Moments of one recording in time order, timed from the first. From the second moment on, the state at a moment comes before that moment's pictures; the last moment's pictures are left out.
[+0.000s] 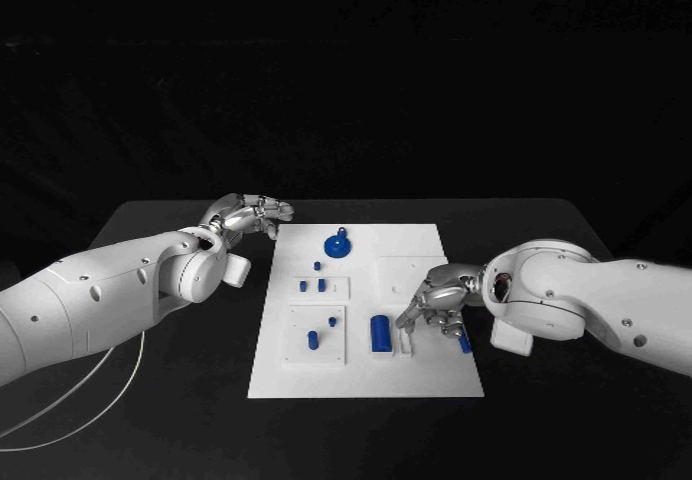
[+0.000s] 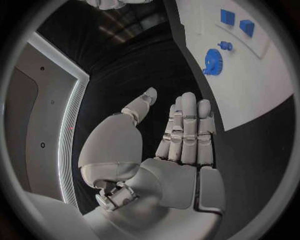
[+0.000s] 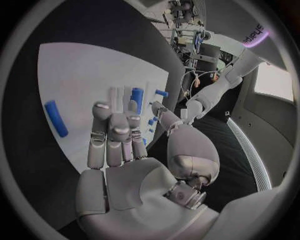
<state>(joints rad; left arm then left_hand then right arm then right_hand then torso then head) 1.26 -0.71 -0.10 1.14 -0.18 -0.22 0.30 1.02 -0.14 0.50 -0.25 0.05 0.85 0.17 0.32 0.48 1.19 0.09 0.07 0.24 1.11 -0.02 1.00 0.45 0.05 0.88 -0.11 0.75 1.28 1.28 -0.91 -0.07 1.69 -0.84 0.13 -0.46 0.70 -0.08 0.60 -0.28 0.13 1.03 0.09 0.25 0.63 1.16 -0.03 1.07 1.14 1.32 -0.13 1.21 1.02 0.22 1.25 -0.06 0.81 1.31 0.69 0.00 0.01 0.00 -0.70</state>
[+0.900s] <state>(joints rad) 1.26 -0.71 -0.11 1.14 -0.19 -0.22 0.30 1.02 -0.14 0.49 -0.25 0.05 0.85 0.17 0.32 0.48 1.19 0.09 0.07 0.24 1.11 -0.02 1.00 0.46 0.05 0.87 -0.11 0.75 1.28 1.32 -1.12 -0.12 1.72 -1.05 0.17 -0.50 0.67 -0.12 0.47 -0.26 0.07 1.03 0.08 0.24 0.63 1.16 -0.02 1.06 1.14 1.31 -0.13 1.20 1.02 0.23 1.23 -0.05 0.80 1.30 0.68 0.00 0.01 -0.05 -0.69</state>
